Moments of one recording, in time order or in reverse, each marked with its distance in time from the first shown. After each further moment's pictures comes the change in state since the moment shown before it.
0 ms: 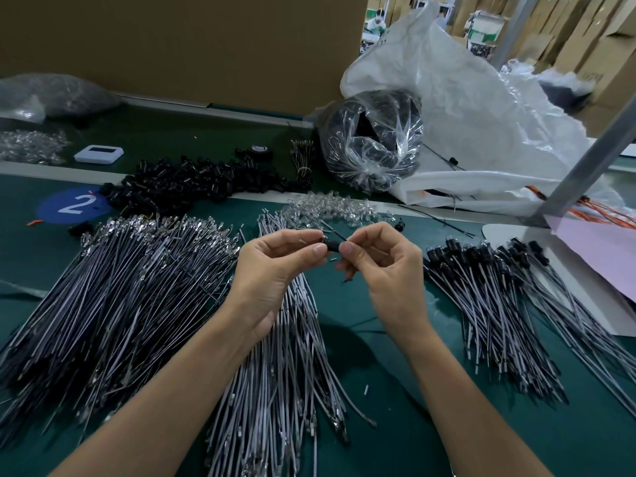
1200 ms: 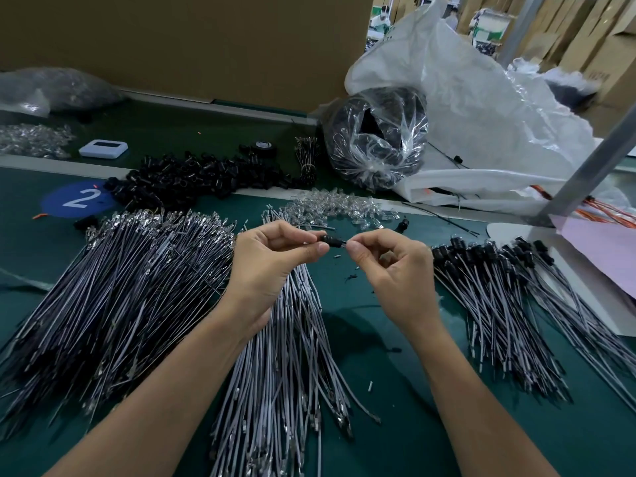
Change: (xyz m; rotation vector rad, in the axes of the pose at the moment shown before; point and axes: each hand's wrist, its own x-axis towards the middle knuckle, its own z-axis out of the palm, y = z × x) left_hand 0.001 0.005 -0.001 0.160 0.060 0.080; right_hand 0.002 0.004 -0.008 -0.365 0.026 -0.102
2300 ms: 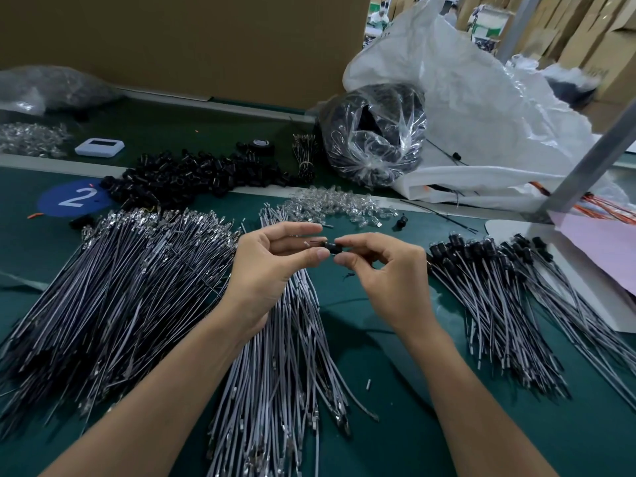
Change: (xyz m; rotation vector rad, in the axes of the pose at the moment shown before) left_hand -0.002 -0.004 -0.003 0.082 -0.043 -0.026; right_hand -0.001 -0.001 0.002 -0.127 -0.036 -0.106
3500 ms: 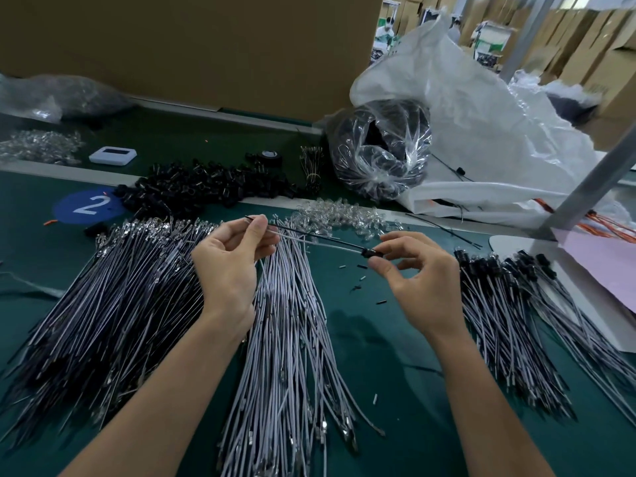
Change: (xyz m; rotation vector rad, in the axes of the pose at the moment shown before) left_hand 0.011 0.007 -0.024 -0.183 0.468 0.101; right_hand 0.007 0.003 -0.024 -0.094 0.044 0.113
